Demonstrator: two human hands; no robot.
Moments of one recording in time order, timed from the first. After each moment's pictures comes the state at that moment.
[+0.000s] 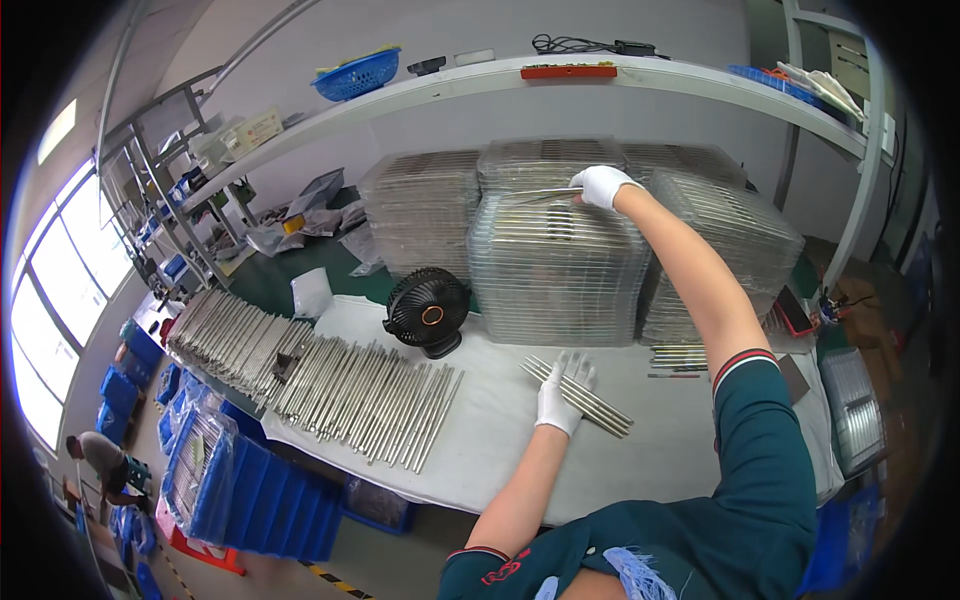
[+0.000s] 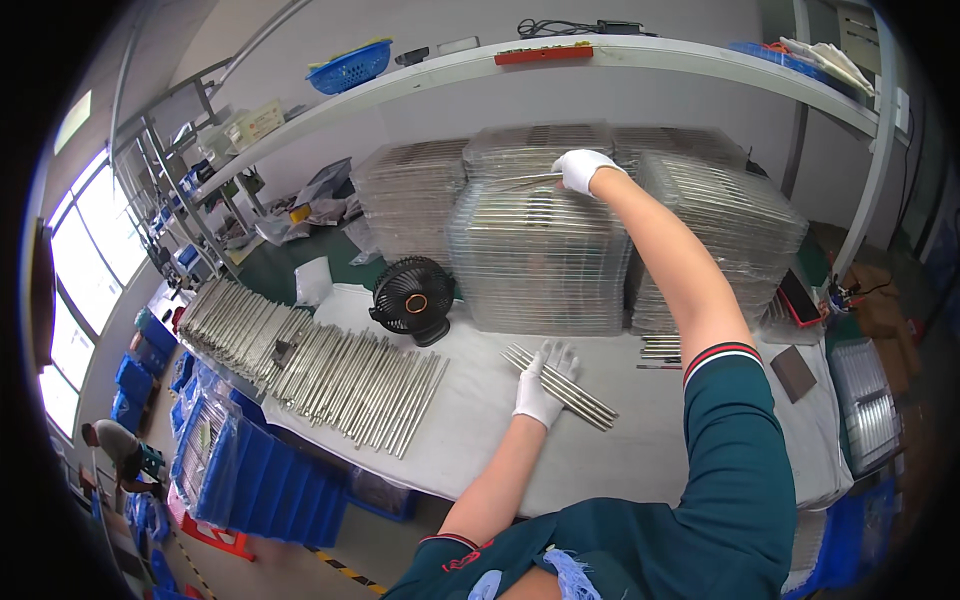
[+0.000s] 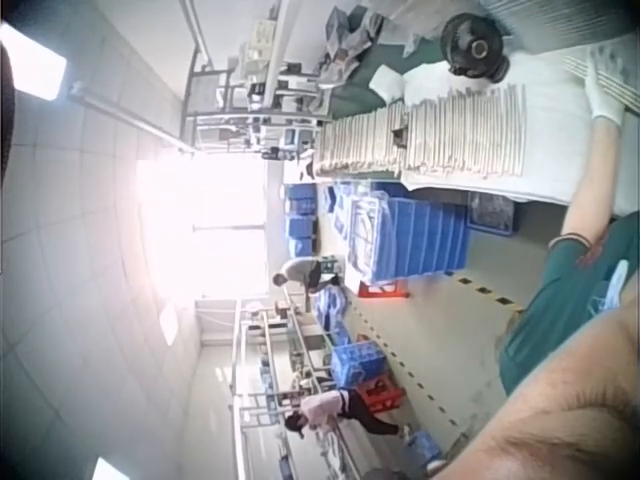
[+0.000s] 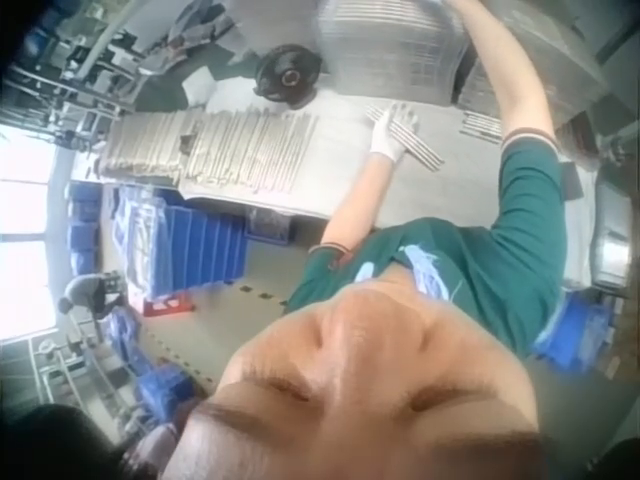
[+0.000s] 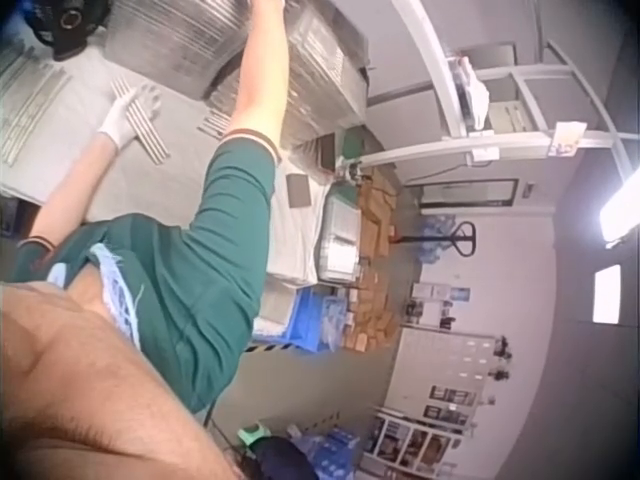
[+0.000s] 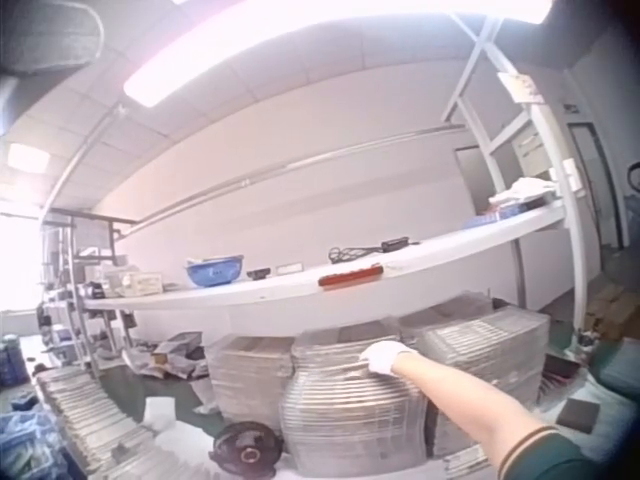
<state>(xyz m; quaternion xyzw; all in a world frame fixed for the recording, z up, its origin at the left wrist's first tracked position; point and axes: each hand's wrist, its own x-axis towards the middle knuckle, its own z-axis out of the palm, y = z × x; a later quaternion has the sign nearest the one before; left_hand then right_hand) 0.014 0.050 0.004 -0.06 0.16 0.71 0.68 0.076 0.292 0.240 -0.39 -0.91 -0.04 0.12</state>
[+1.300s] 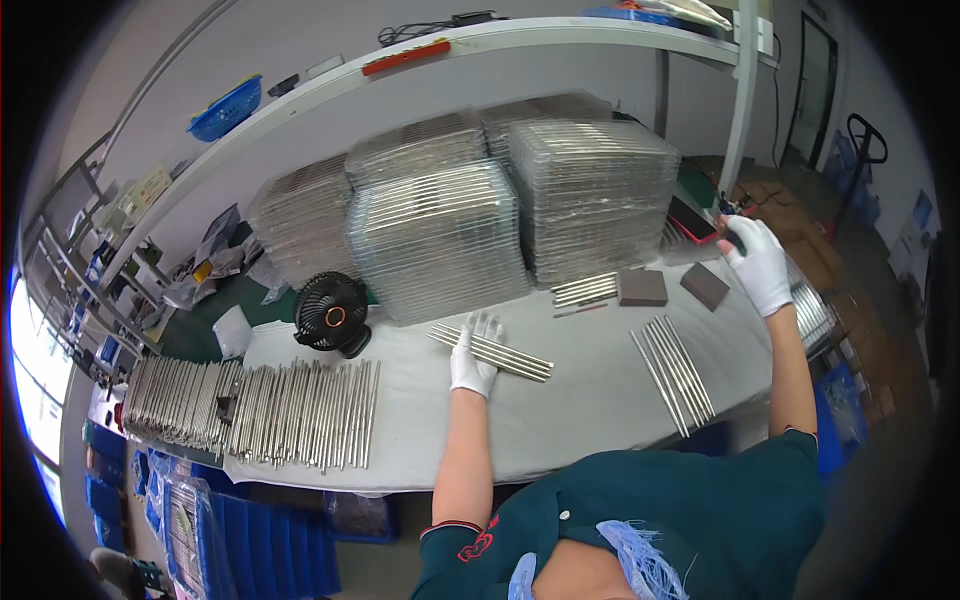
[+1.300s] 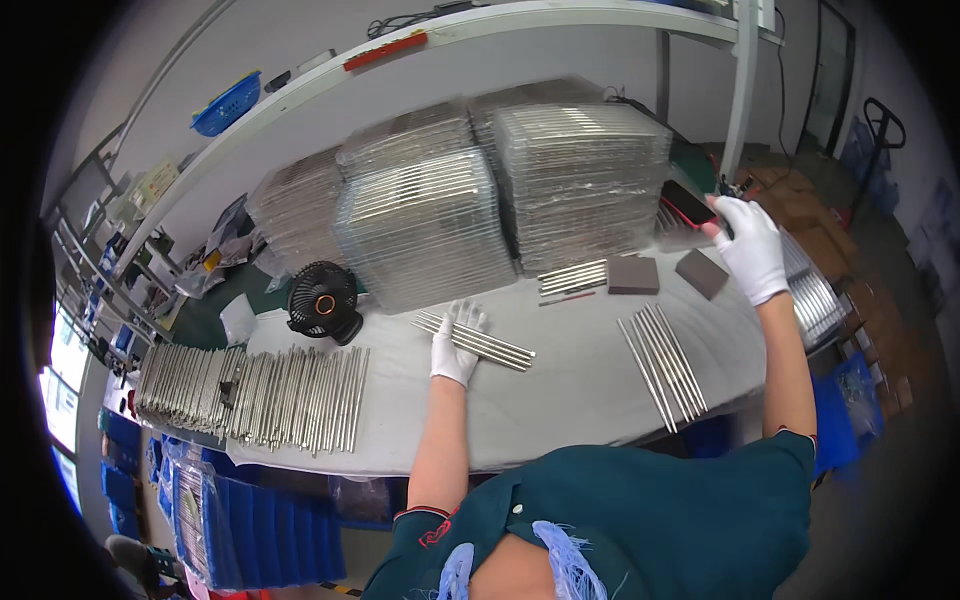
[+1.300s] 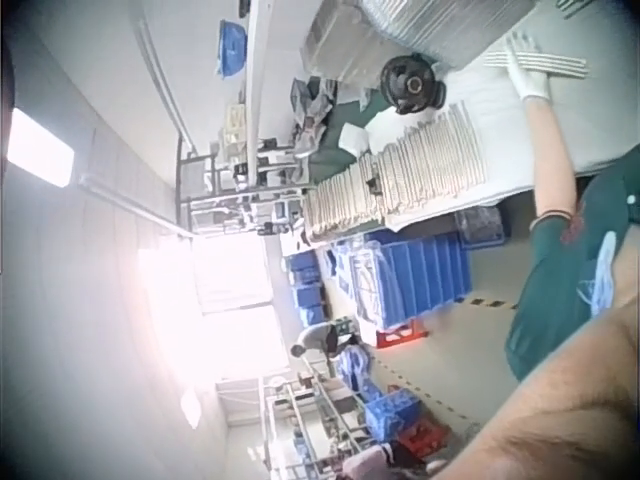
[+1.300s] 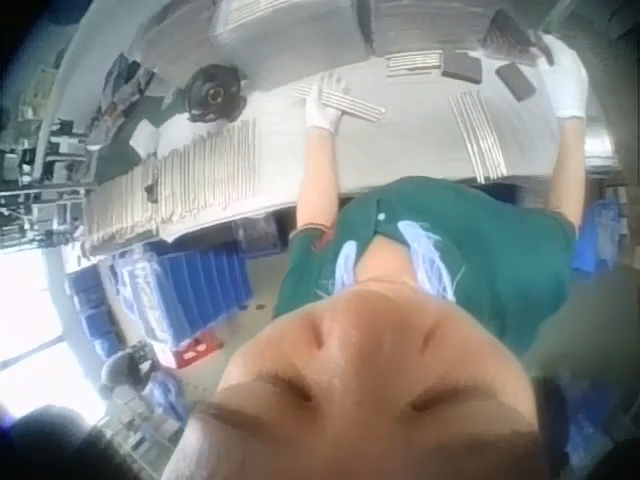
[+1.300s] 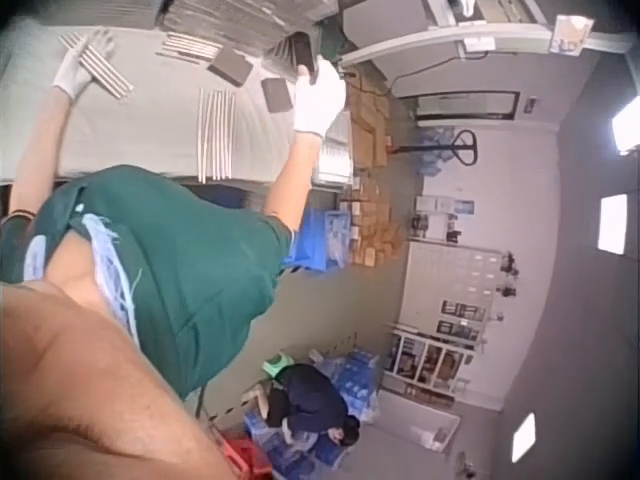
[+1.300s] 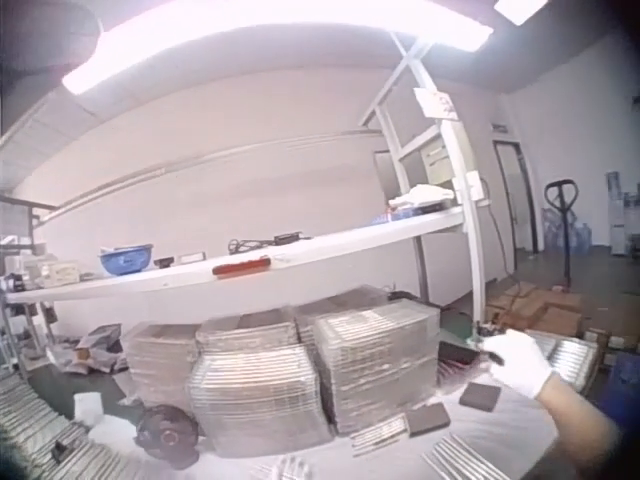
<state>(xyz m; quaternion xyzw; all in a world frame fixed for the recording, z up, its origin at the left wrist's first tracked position) 0.014 0.055 -0.002 0.06 0.20 0.68 0.70 0.413 0.003 0.198 -0.59 -0.71 -0.22 0.31</state>
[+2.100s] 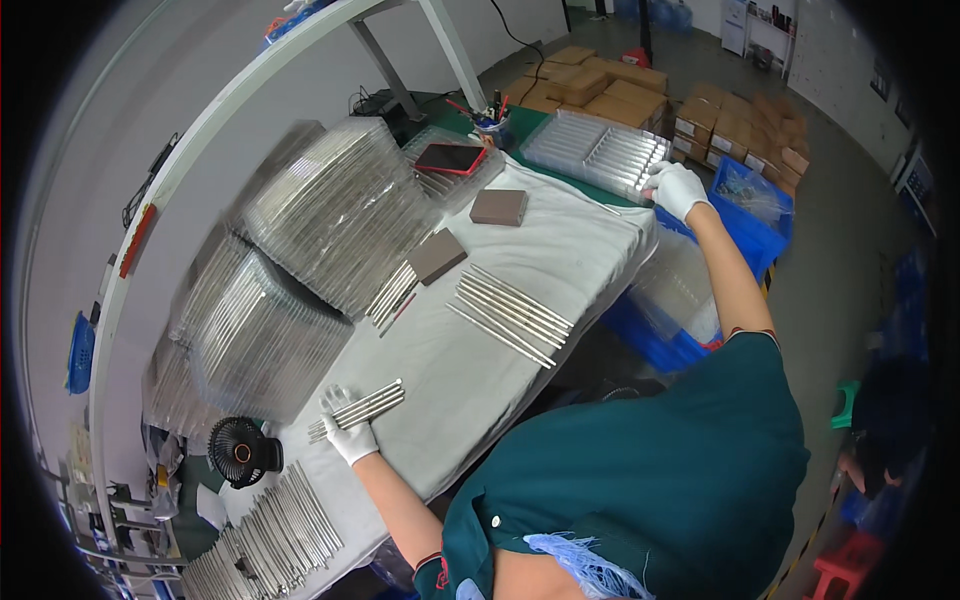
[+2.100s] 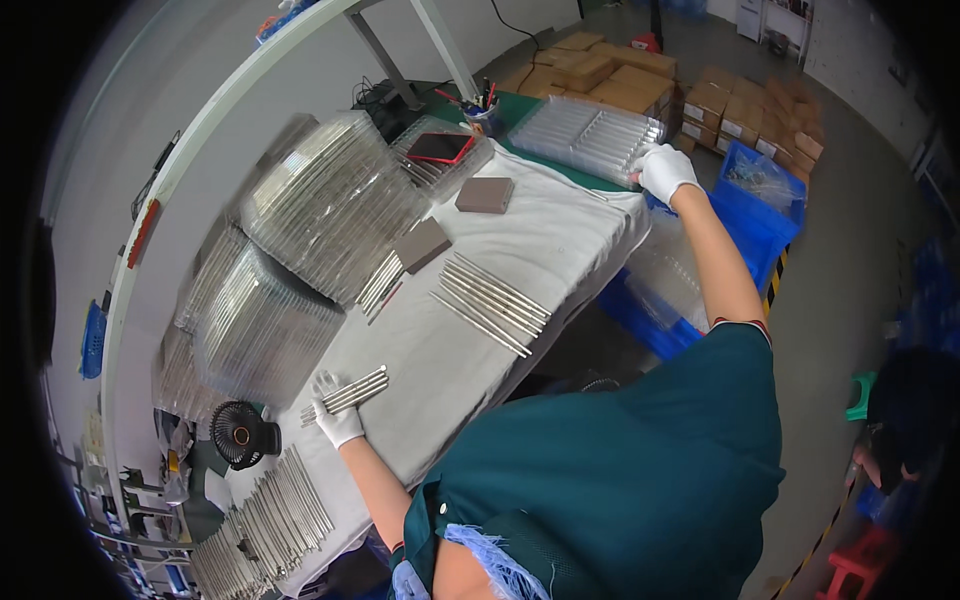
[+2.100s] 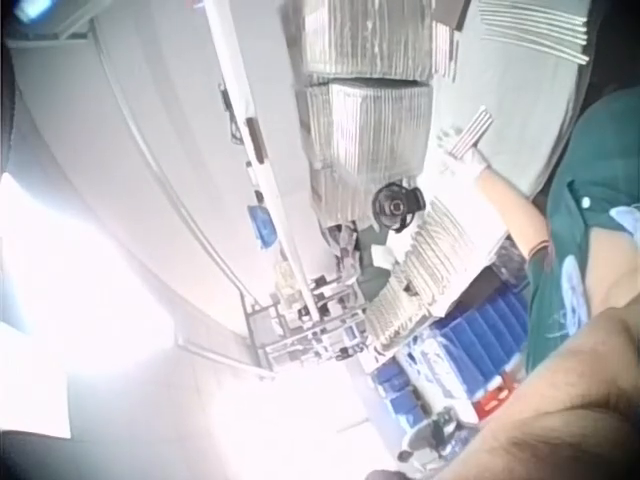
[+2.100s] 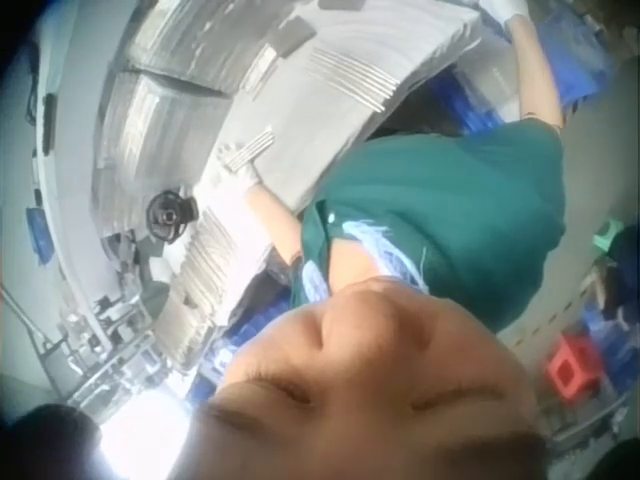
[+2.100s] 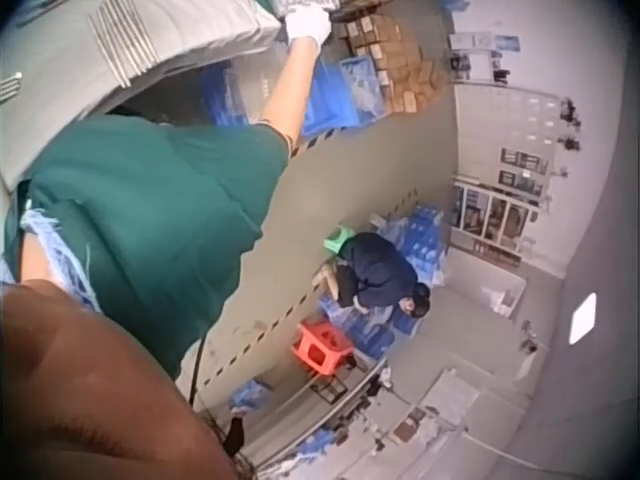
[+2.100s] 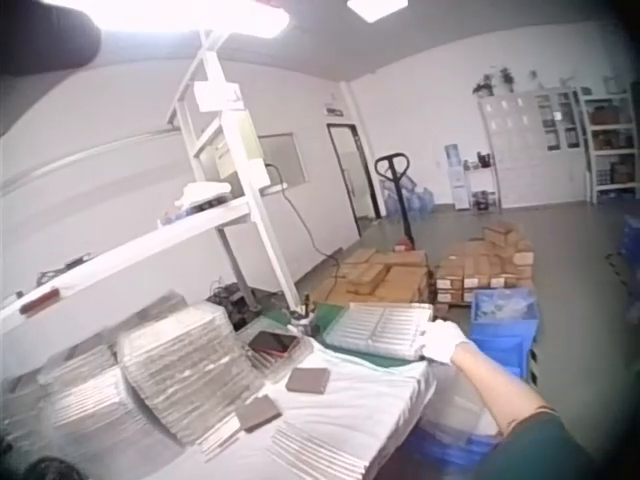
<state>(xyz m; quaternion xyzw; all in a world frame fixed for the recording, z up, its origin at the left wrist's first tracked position) 0.015 0.024 0.002 0.07 0.22 0.73 0.65 0.623 -0.109 0.086 -0.85 -0.52 -0.06 0.10</state>
